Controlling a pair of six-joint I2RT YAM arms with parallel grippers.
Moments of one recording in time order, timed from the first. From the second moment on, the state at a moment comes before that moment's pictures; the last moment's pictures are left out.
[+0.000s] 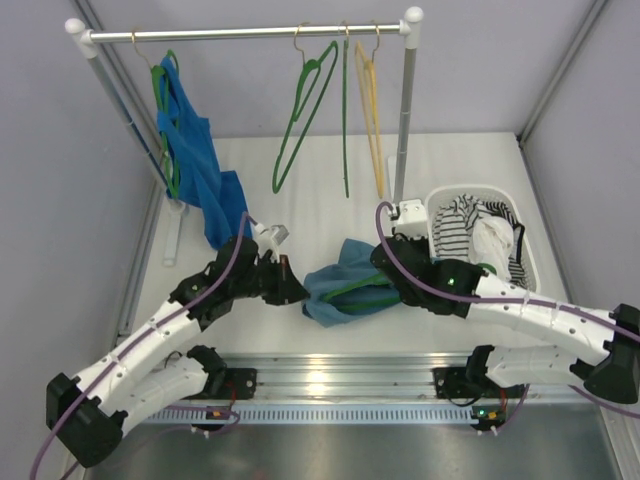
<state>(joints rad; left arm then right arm) -0.64 0.86 0.64 -0.43 0.40 -0.62 1.08 1.12 0.98 -0.63 0.99 0.49</state>
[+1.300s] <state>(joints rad) -0.64 0.92 0.95 -0.32 0.43 -0.71 1.02 1.17 1.19 -0.63 0.84 0.58</state>
